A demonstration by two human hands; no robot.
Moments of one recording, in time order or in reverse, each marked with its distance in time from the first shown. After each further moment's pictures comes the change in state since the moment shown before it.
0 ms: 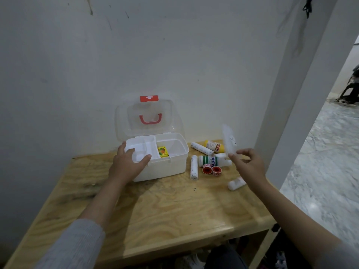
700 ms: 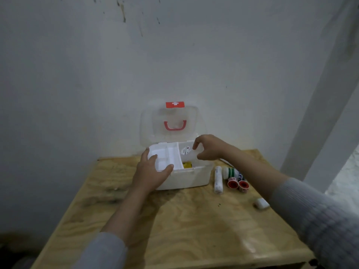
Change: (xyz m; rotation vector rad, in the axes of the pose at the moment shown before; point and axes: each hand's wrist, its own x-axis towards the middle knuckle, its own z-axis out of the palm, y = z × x) left_hand -0.004 0.003 -0.001 -0.076 -0.001 -0.010; right_hand 0.061 -0.096 0.153 -0.798 -0.809 -0.557
